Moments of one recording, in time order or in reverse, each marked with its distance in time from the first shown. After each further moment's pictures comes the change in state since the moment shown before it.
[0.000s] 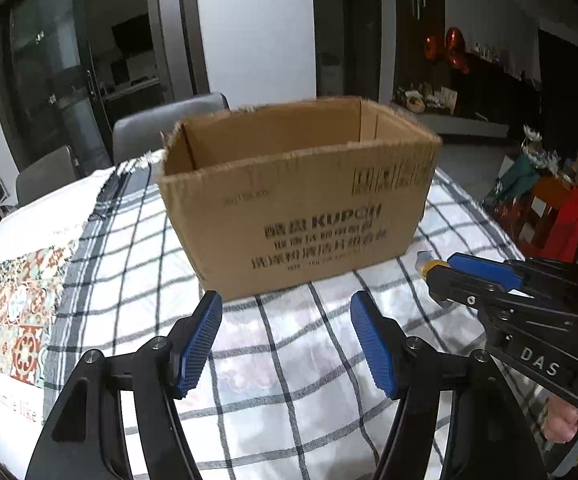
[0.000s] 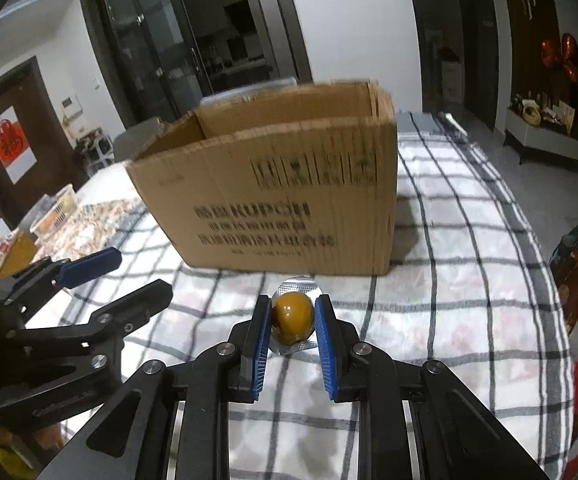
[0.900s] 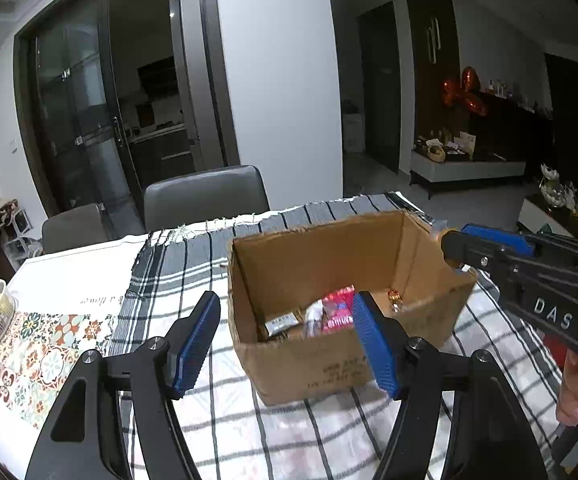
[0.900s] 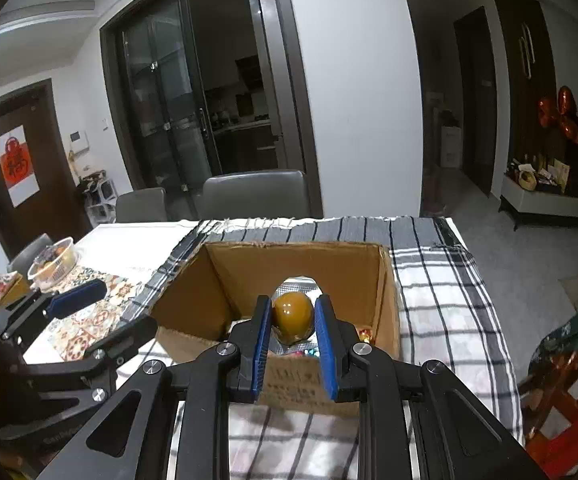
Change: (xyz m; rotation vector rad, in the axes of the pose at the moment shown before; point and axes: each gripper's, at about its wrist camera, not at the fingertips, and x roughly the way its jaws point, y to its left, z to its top) left arm -0.015 0.034 0.084 -0.012 -0.170 0.083; right arm -0.009 0.017 0.114 -0.069 -0.196 -0.039
